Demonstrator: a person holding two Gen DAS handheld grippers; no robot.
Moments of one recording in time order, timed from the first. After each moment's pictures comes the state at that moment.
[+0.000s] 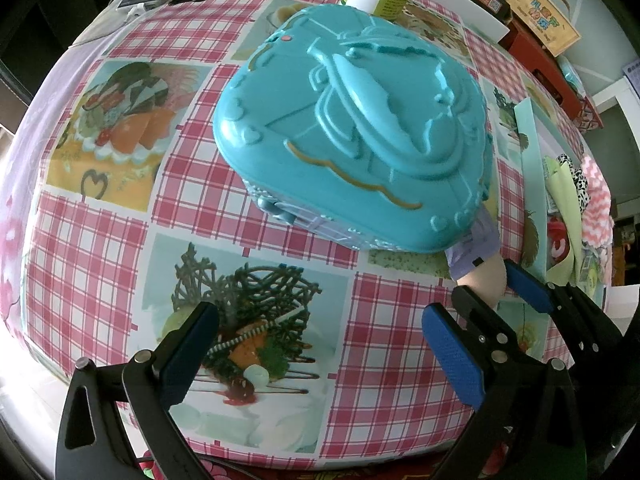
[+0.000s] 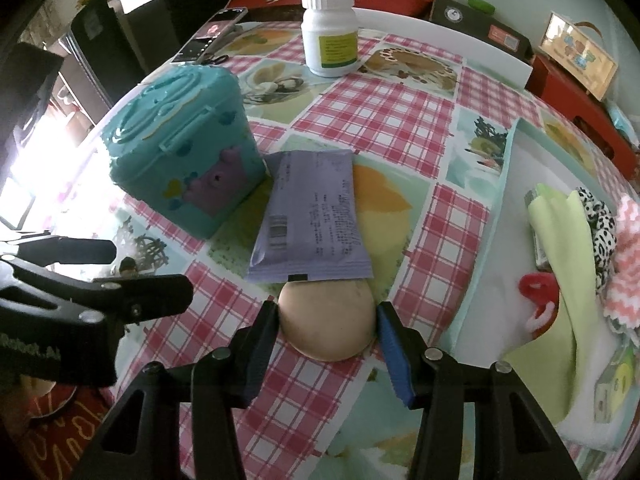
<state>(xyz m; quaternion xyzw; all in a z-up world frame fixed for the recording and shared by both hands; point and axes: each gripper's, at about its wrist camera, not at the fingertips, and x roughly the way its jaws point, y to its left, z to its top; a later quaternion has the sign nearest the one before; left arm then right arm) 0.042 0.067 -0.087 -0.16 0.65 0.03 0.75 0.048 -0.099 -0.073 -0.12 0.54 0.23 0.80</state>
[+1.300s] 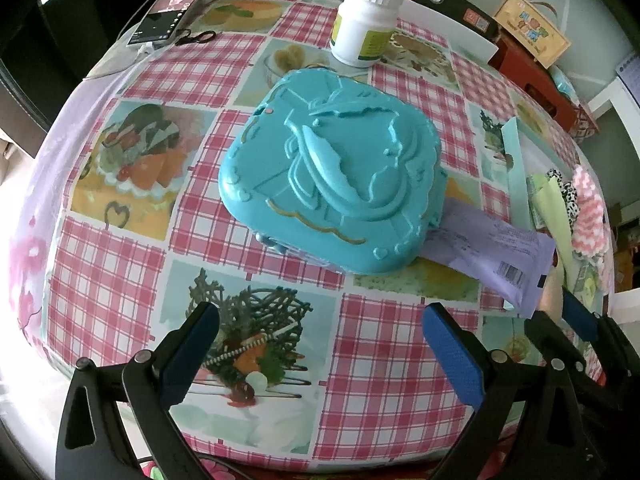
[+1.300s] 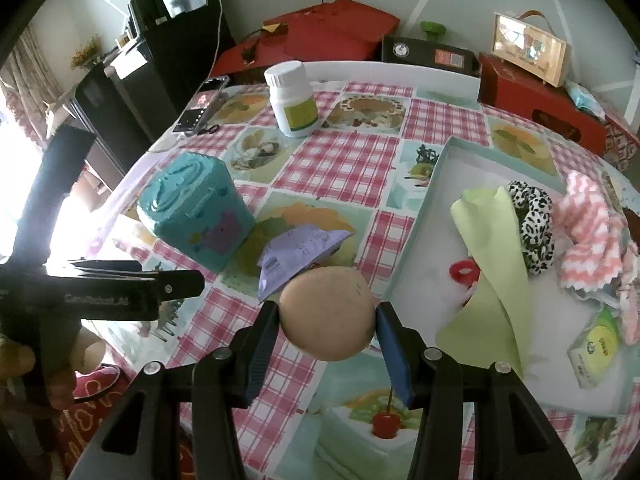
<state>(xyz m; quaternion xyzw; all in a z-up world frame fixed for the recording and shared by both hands) 0.041 0.055 -0.057 -0.14 0.61 0.04 0.78 0.032 -0.155 -0.019 -0.03 0.49 0.22 0.85</state>
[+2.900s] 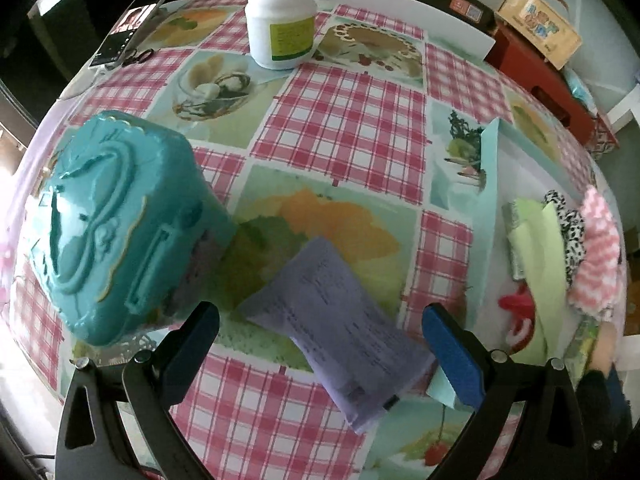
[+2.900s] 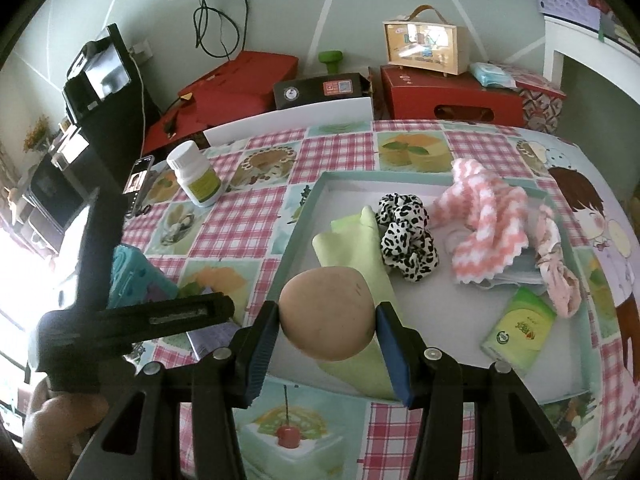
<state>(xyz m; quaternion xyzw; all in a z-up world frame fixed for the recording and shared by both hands) 0.102 -0.038 -0.077 -0.13 0.61 0.09 0.78 0.044 -0.247 -0.001 0.06 0.45 0.11 0.89</state>
